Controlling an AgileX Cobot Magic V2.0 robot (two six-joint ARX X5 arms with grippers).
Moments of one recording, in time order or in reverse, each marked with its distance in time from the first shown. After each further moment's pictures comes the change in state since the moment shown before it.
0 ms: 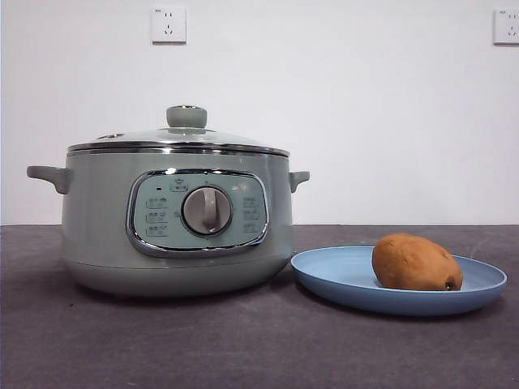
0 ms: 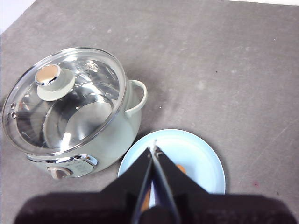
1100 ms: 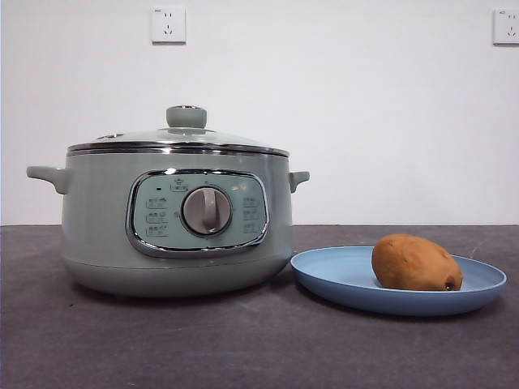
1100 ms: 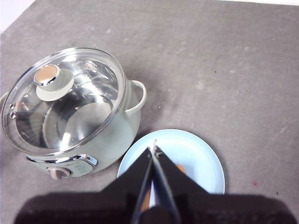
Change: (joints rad) left arm 0.212 -0.771 -1.090 0.388 -0.097 -0.247; right arm 0.000 0.000 0.000 0.000 0.000 0.000
